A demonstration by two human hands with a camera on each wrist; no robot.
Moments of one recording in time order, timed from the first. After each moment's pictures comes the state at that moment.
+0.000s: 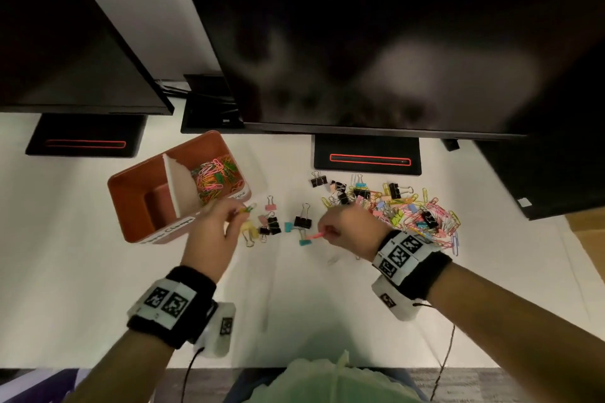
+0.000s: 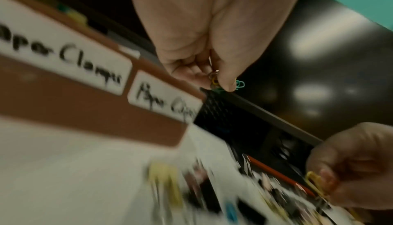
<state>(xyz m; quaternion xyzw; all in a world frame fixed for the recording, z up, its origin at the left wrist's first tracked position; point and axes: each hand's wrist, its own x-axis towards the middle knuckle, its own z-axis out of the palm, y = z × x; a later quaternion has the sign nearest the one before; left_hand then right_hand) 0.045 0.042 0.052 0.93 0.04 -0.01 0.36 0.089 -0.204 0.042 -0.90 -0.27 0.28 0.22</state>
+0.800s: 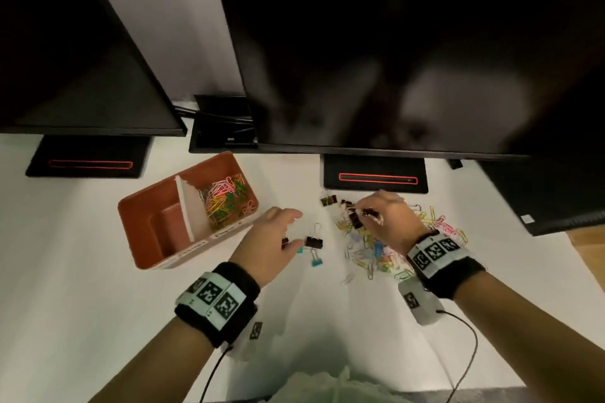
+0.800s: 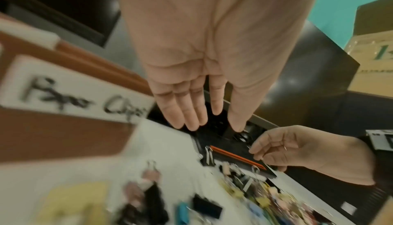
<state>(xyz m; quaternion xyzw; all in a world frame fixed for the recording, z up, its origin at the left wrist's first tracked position) 0.078 0.018 0.047 0.91 -0.07 -0.18 0.37 0.116 -0.234 0.030 -0.95 -0.10 0.17 0.22</state>
